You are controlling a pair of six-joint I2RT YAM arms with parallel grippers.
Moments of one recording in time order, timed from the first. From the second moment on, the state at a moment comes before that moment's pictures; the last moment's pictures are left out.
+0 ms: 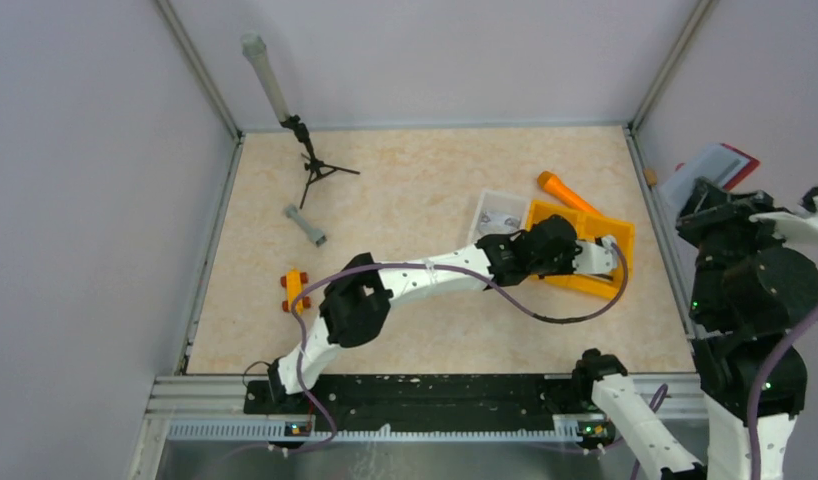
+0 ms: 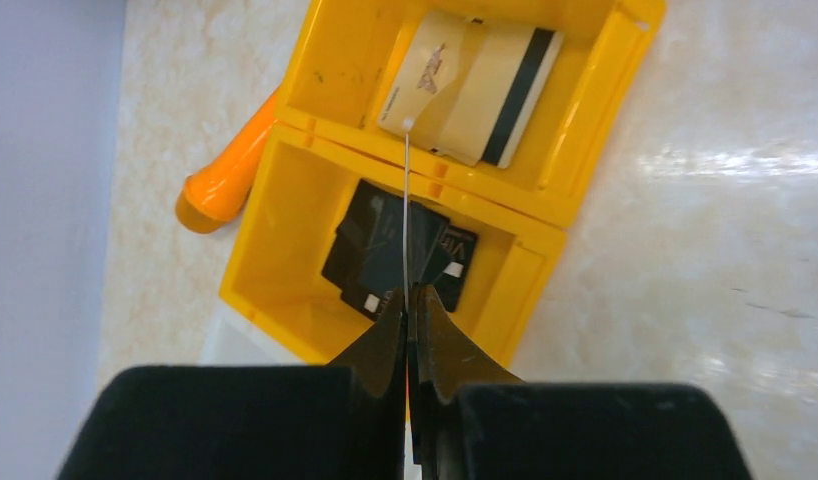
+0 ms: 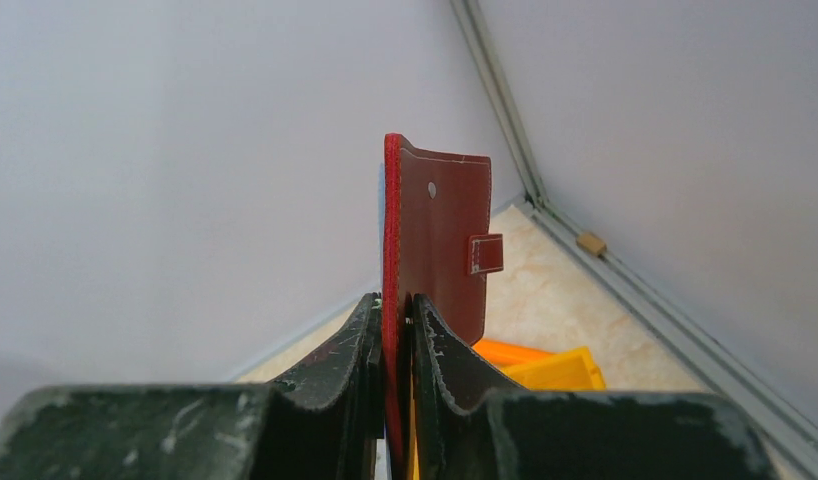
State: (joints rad) left arm -1.20 2.19 1.94 -0.26 -0.03 0.50; right arm 0.16 0.62 1.39 -0.65 0.53 0.41
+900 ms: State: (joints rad) left arm -1.27 2.56 2.31 -0.10 -0.15 0.84; right arm 0.16 0.56 1.50 -0.62 0.60 0.37
